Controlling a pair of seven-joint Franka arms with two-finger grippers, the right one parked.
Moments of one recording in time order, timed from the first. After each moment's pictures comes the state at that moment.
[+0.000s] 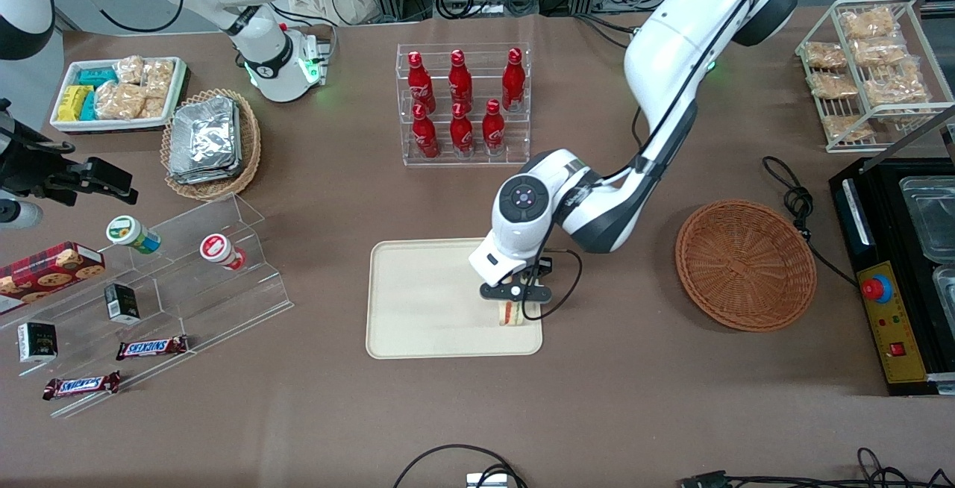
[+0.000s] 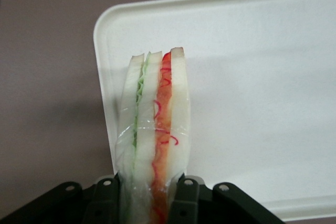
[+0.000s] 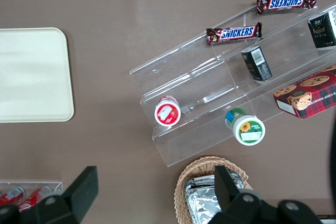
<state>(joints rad) -0.42 0.83 -0.35 -1.35 0.33 2.16 -0.75</state>
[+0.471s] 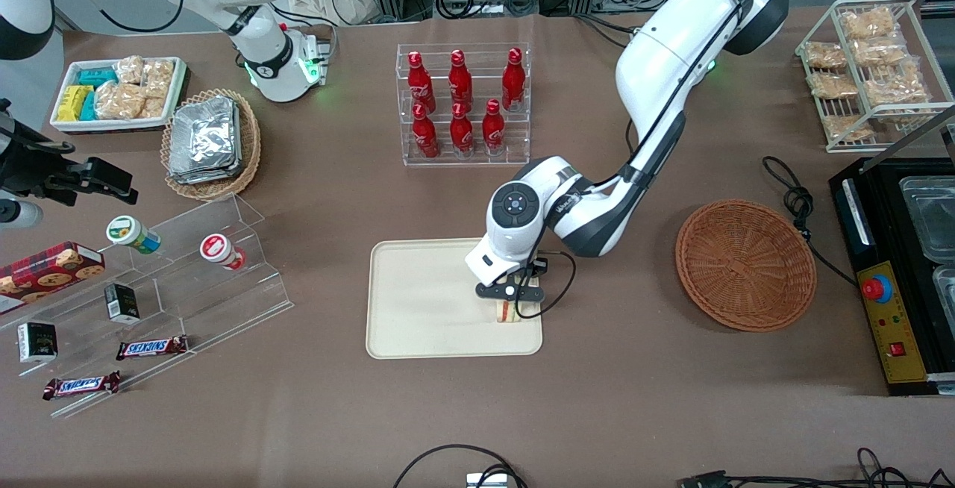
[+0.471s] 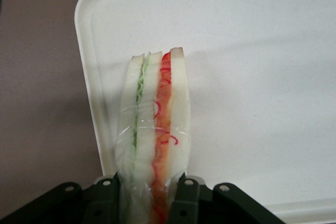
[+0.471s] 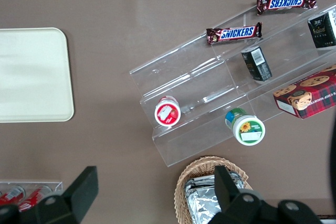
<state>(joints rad) -0.43 0.85 -0.35 -1.35 0.34 2.16 -0.75</state>
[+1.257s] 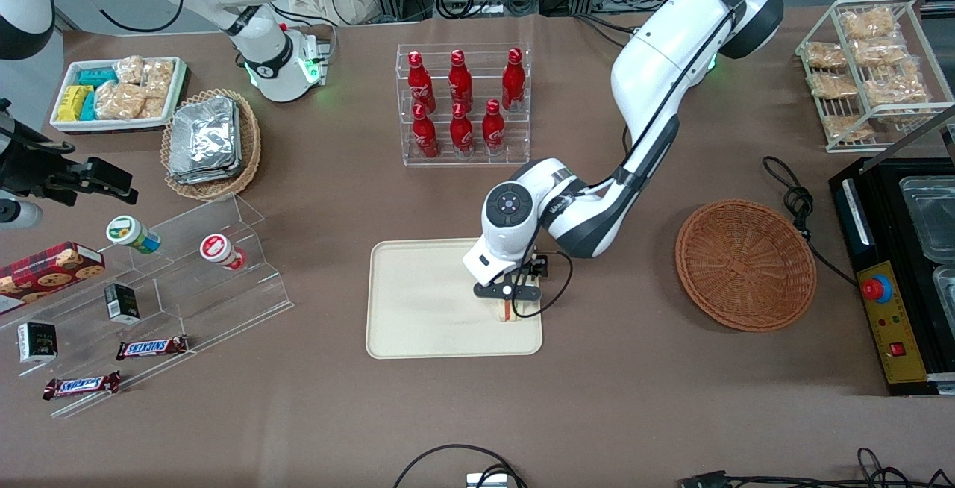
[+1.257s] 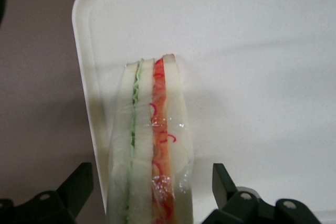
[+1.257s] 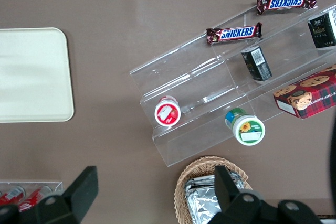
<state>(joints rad) -0.43 0.87 -0.35 -1.34 0.37 2.17 -0.79</state>
